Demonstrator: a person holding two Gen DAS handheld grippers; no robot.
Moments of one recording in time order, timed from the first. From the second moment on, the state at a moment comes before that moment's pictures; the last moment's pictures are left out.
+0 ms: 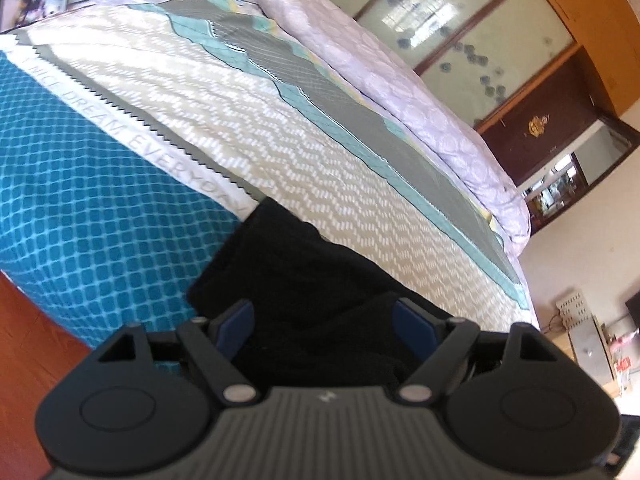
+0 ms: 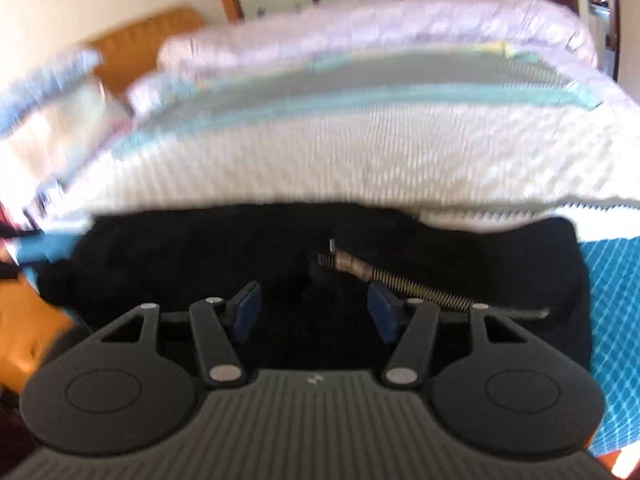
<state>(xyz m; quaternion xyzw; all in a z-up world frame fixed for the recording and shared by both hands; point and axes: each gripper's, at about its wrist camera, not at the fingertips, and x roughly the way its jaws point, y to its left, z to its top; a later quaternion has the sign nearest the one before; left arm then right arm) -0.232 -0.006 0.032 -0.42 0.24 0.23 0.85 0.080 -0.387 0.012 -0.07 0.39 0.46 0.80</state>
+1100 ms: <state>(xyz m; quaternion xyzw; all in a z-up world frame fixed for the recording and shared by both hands) -0.264 0.010 0.001 -0.46 0.23 0.23 0.82 0.077 -0.385 0.010 0.09 0.44 0.38 0.81</state>
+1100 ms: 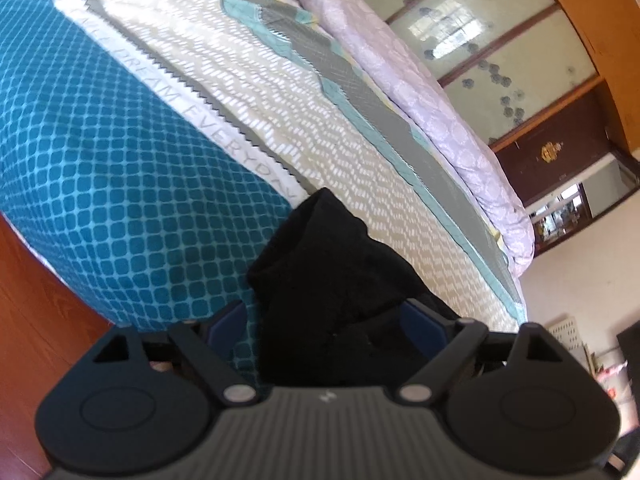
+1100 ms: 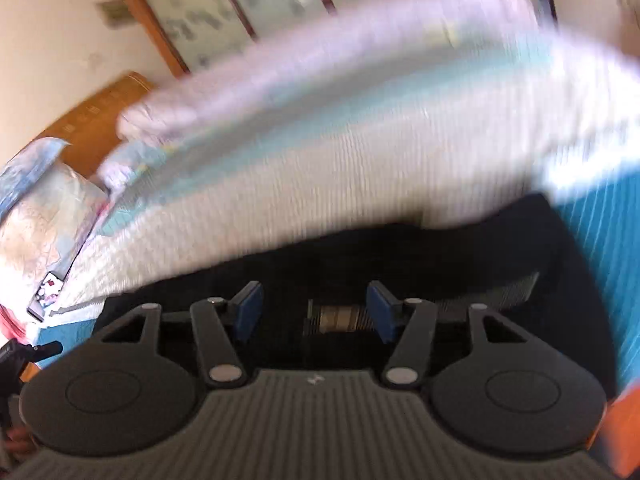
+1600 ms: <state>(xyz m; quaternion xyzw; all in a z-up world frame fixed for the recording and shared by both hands) -0.264 0.011 0.001 -0.46 0.23 0.23 0.82 0.018 -0.338 0.030 -0.02 0.34 0.46 0.82</state>
